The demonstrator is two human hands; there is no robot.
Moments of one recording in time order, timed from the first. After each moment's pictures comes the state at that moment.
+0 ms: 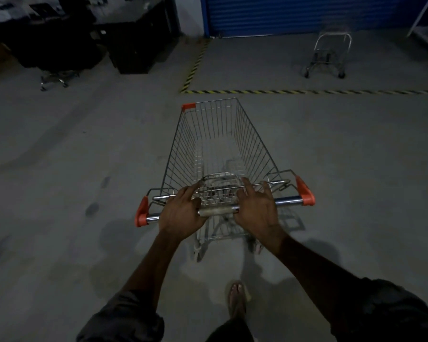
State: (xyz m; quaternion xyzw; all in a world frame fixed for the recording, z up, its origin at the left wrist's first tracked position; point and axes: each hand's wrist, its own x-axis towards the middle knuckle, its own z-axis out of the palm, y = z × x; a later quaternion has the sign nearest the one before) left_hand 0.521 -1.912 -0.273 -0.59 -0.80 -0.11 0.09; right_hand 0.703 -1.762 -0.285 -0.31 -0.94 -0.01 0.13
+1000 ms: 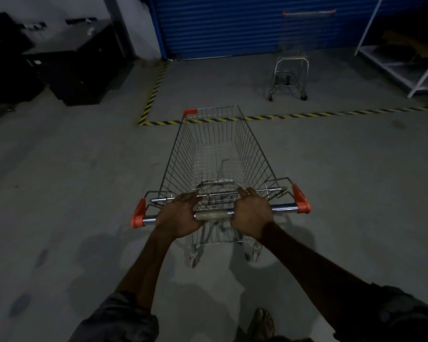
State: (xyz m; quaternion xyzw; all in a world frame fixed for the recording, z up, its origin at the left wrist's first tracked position) left_hand 0.348 -1.468 -0.266 -0.64 -0.76 -0.10 0.00; right_hand 0.554 -1.345 -0.259 -0.37 -0.93 0.05 -0.02
